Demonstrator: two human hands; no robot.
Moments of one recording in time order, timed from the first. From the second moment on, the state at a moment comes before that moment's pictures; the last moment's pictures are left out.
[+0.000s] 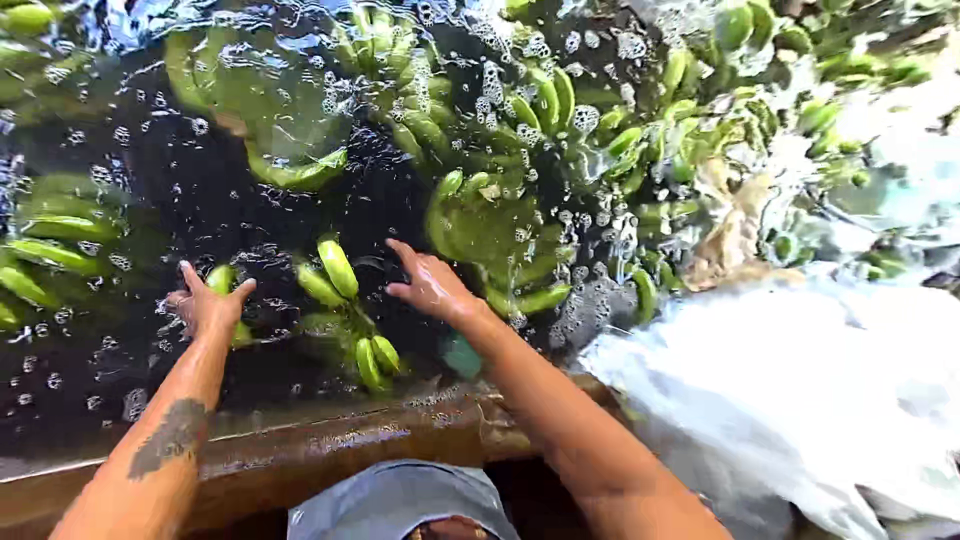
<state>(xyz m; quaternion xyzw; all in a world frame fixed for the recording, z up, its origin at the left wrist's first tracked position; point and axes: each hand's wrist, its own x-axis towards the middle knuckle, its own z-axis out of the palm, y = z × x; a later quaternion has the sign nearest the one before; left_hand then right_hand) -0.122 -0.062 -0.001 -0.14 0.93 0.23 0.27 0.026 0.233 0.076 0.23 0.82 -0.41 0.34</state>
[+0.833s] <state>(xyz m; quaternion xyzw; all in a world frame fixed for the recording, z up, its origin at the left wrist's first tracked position) -0.119 -0.040 -0.009 -0.01 0.87 0.34 0.36 0.027 0.151 -0.025 0.15 0.79 -0.42 0.43</state>
